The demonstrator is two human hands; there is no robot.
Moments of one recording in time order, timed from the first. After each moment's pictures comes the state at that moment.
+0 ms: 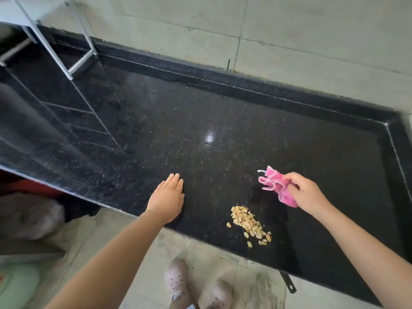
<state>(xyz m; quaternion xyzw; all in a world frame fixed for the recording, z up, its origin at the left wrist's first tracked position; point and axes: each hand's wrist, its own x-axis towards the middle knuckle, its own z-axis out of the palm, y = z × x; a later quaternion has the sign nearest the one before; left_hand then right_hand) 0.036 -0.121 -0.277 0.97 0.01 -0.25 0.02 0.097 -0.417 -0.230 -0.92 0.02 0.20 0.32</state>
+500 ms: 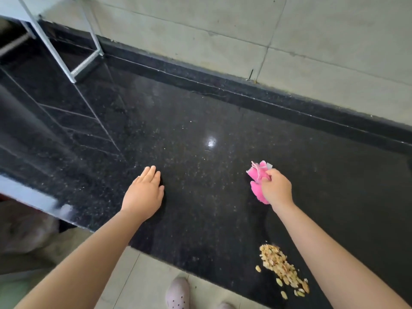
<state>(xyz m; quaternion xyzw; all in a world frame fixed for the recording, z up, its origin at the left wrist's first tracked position) 0.089 -0.016 -0.282 0.97 0.11 -0.19 0.06 0.167 -0.271 -0.260 -0.91 0.15 0.13 0.35</state>
